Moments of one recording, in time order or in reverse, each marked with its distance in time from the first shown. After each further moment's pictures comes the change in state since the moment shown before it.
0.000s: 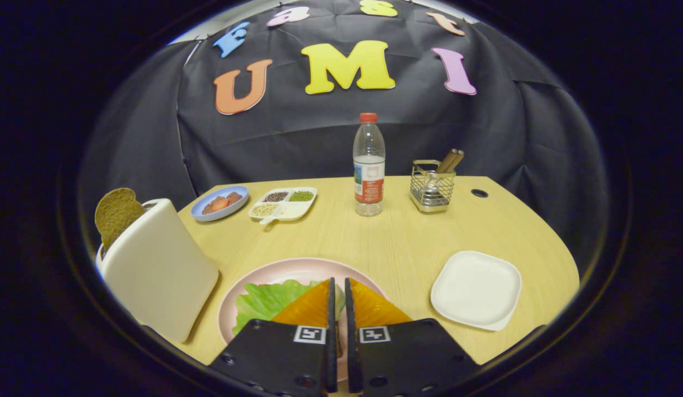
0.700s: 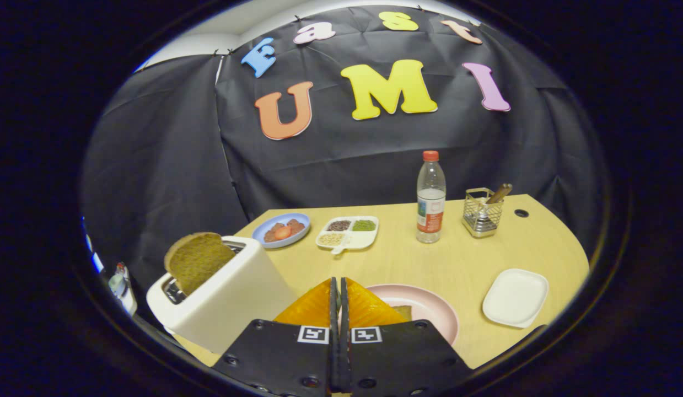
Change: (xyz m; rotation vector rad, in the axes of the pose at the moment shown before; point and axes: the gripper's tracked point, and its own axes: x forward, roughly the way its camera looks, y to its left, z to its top) arm -0.037 0.079 0.047 -0.013 -0.108 0.169
